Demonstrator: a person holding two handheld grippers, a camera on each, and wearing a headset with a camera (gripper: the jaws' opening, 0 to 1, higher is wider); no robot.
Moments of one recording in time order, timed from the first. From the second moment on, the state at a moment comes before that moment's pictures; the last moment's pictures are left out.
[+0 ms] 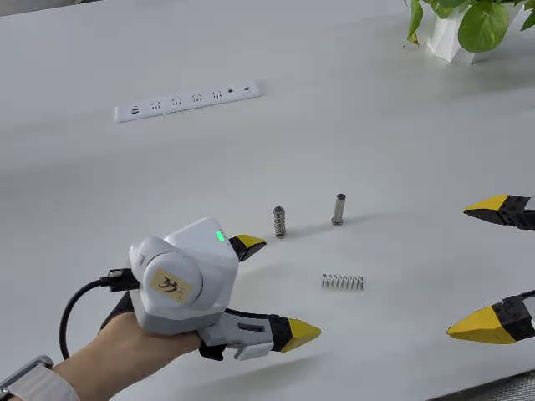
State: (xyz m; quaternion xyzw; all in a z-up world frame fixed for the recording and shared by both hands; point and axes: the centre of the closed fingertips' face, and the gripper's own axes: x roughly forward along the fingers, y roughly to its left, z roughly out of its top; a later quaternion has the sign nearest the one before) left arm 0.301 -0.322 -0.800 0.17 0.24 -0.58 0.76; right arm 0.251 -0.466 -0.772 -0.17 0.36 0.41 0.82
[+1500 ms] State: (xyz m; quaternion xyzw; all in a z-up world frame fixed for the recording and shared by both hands) left arm 0.302 -0.366 -0.839 0.23 0.26 -0.66 0.67; right arm 0.235 -0.473 -0.777 -0.13 0.37 0.38 0.84
